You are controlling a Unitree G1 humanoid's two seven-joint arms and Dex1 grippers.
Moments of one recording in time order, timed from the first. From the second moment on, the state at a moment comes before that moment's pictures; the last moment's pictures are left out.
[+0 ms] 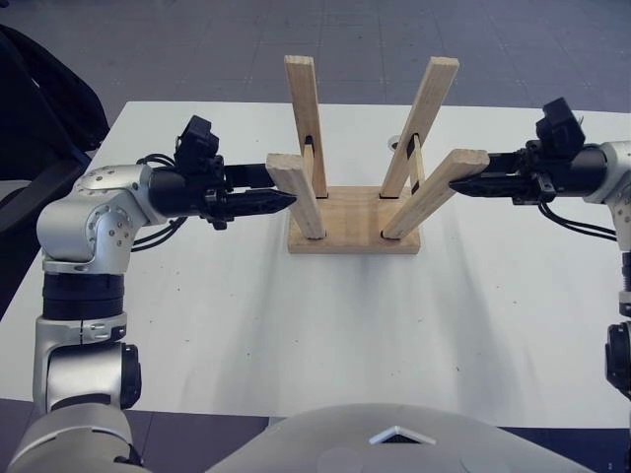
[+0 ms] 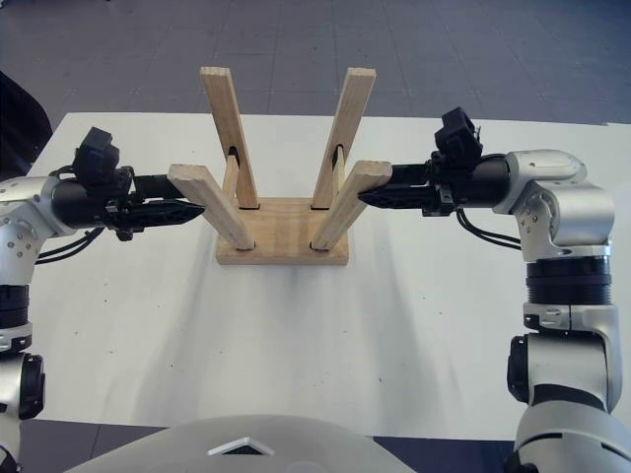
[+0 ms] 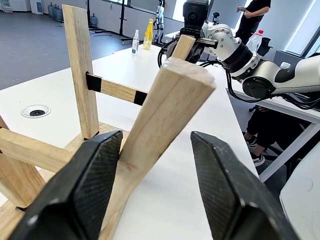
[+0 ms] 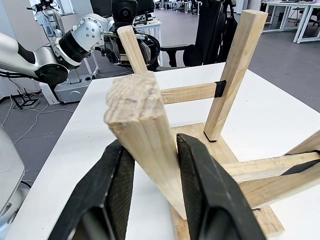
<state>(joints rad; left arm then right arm) -0.45 0.73 0.05 0.03 -0.69 0.70 -1.32 -0.61 -0.75 0.02 0.20 0.56 0.54 1.49</state>
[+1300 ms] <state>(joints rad) -0.40 0.72 0.05 -0.01 -0.69 0.70 -1.30 -0.65 -0.53 -0.18 -0.23 0.83 0.88 0.75</state>
